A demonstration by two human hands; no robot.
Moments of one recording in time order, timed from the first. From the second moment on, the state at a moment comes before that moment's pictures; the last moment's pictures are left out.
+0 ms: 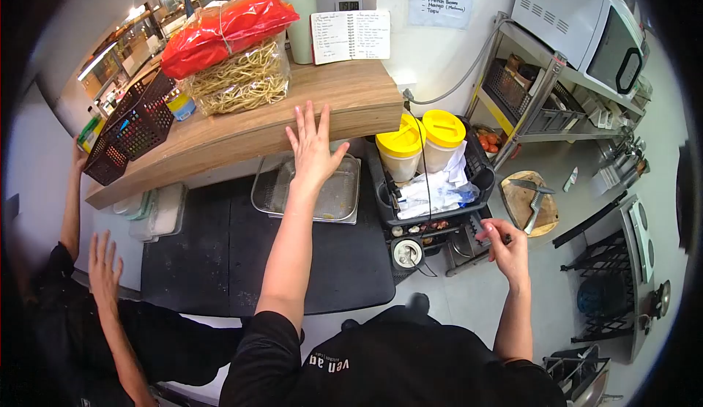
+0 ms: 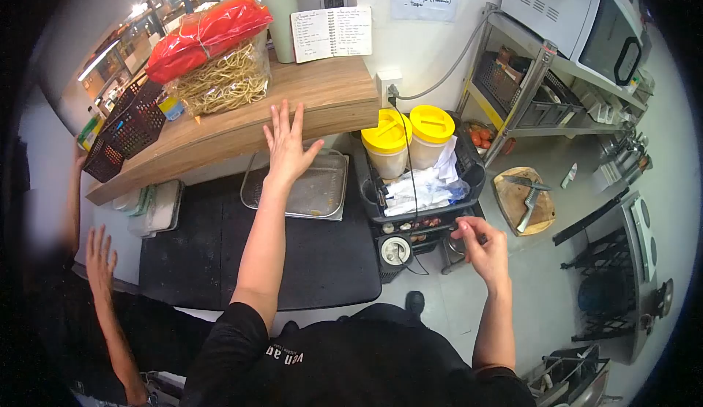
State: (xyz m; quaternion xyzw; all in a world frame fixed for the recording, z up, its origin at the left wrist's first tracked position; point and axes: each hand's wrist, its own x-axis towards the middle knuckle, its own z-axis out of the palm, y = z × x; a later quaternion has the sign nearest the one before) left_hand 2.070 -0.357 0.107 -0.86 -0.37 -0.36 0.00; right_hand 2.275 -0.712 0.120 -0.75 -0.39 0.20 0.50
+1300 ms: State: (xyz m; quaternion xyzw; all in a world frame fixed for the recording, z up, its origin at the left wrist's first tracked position) left_hand 1.984 -0.595 0.199 -0.40 -0.59 -0.69 -0.13; right_hand 2.448 -0.603 0.059 -0.51 -0.68 0.39 0.36
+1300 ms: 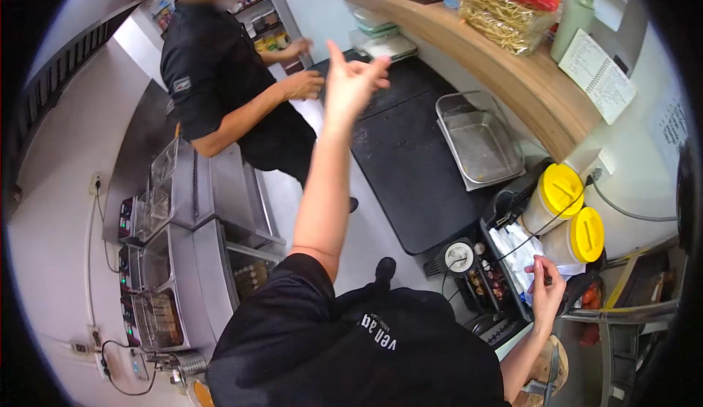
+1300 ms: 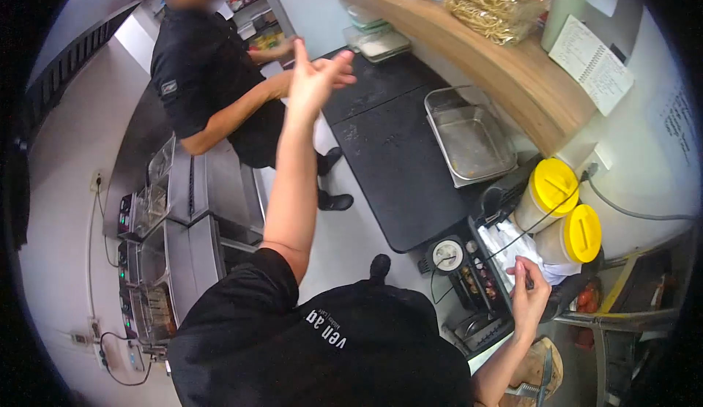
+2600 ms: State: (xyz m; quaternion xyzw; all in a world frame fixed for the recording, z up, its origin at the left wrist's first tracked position) left_hand 2.217 -0.630 0.031 -0.67 -0.35 -0.25 -0.60; right_hand 2.414 -0.596 0.062 -0.23 -0.12 0.72 0.64
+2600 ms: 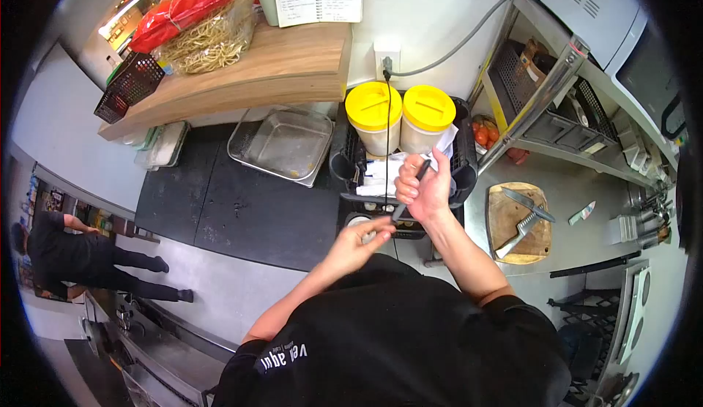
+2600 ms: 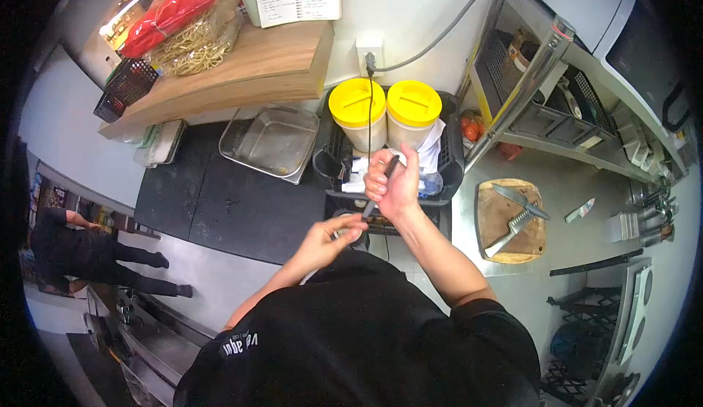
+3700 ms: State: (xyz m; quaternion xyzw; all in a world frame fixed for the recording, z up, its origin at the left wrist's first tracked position) left_hand 2.130 -0.682 -0.003 -0.51 -0.60 -0.37 -0.50; right_hand 2.387 -0.630 -0.026 -0.39 -0.36 0.72 0.44
